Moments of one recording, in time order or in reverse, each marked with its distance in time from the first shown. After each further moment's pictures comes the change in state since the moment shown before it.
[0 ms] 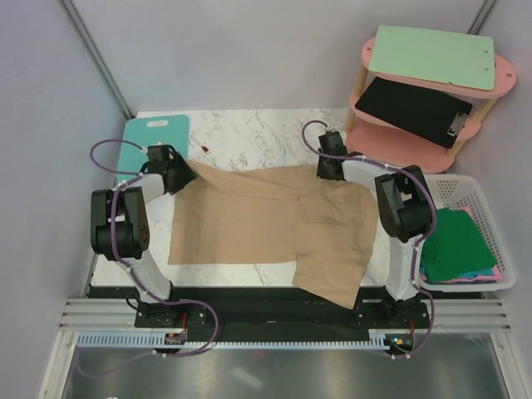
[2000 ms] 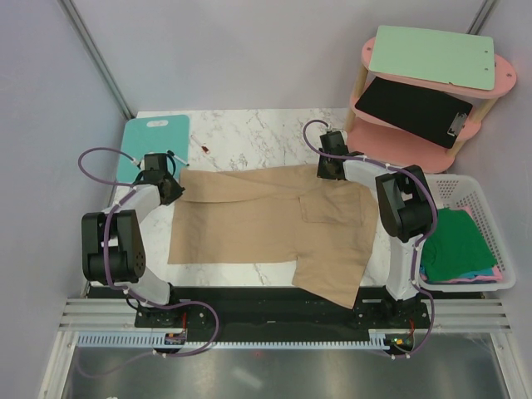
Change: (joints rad) left arm -0.003 -0.204 -0.110 -0.182 -0.191 -0.013; right arm -0.005 0.001 -0.001 0.005 -0.029 0.000
